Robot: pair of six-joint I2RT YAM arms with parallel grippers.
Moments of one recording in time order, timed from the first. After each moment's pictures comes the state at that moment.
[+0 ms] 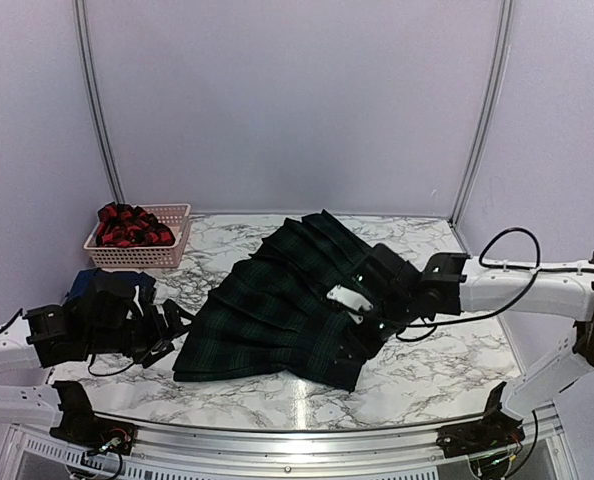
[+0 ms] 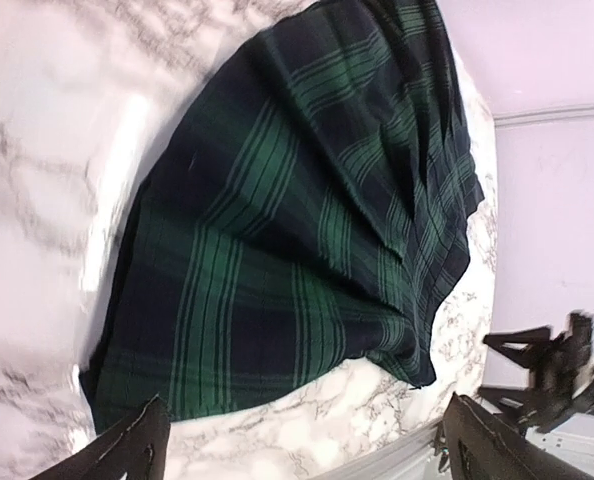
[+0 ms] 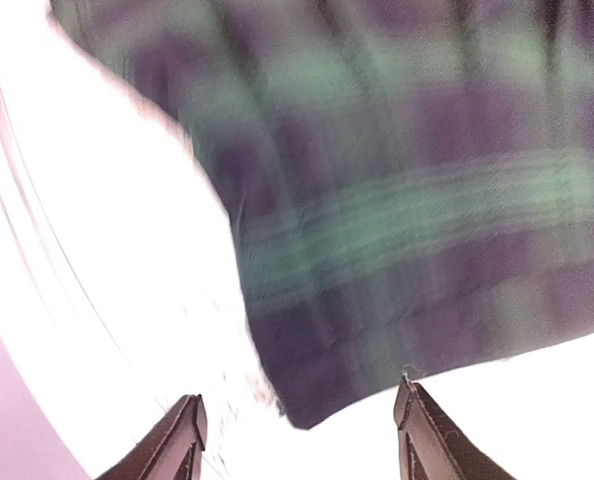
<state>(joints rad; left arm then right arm) -0.85 0.78 0.50 -0.42 -0.04 -1.22 0.97 1.43 1.04 -0.68 -0.15 0.13</state>
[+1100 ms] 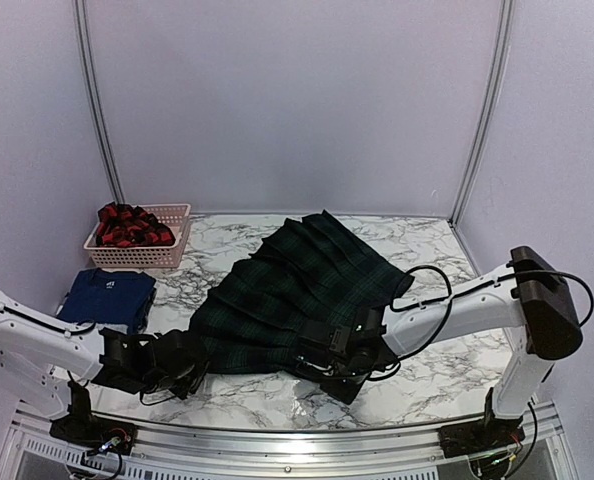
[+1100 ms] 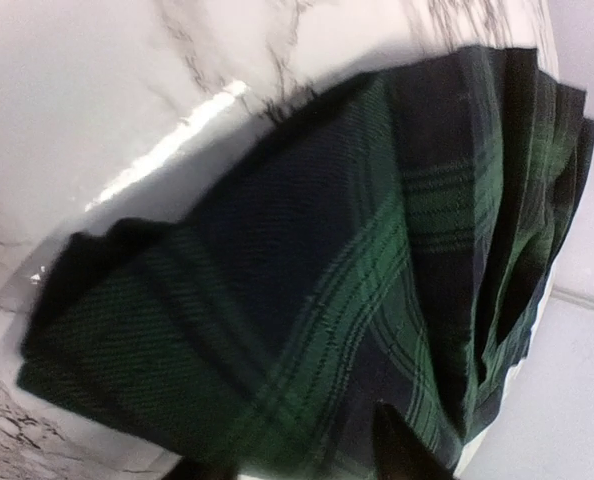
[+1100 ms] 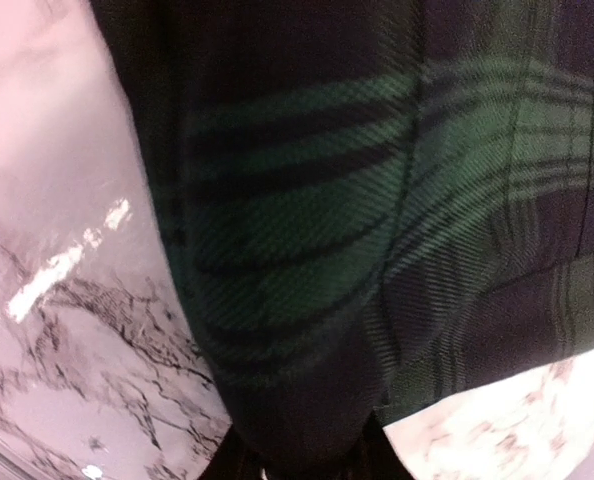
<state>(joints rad) -1.18 1.30 0.46 -0.17 -0.44 -2.03 1.23 1.78 1.08 -0.77 0.24 0.21</state>
